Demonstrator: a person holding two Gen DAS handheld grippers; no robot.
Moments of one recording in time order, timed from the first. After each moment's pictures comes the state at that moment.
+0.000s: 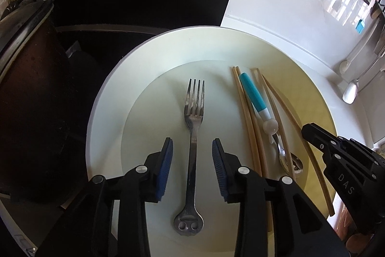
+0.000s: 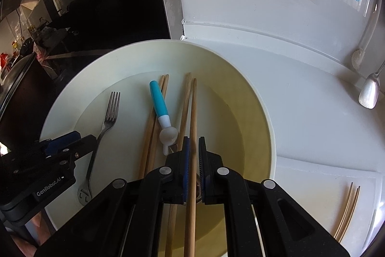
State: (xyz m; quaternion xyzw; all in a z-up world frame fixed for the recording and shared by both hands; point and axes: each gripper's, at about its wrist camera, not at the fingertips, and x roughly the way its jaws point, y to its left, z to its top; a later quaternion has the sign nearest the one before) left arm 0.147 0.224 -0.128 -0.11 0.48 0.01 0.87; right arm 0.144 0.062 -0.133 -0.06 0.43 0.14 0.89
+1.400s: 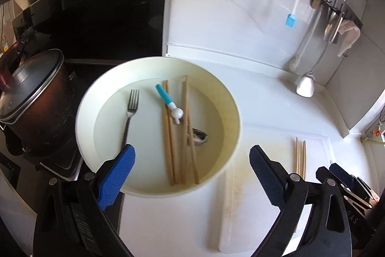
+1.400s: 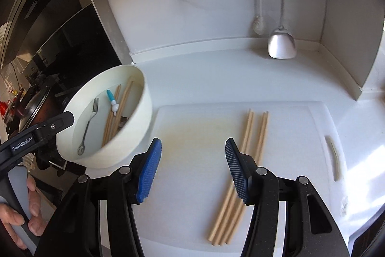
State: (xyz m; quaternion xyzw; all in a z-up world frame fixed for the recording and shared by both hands) left arm 0.040 0.103 -0.043 -0.08 0.40 -0.02 0.91; right arm -0.015 -0.136 -0.088 0.06 0.38 0.06 0.92
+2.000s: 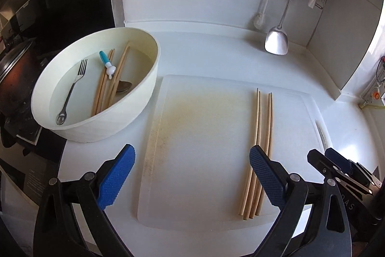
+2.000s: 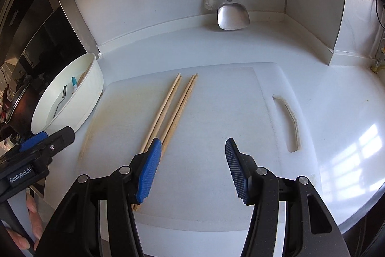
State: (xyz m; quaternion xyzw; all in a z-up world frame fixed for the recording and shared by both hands) left arm -0.003 -0.027 -0.098 -0.03 0.43 -0.03 0.90; right arm -0.047 -0.238 -0.141 0.07 0.40 0.03 0.91
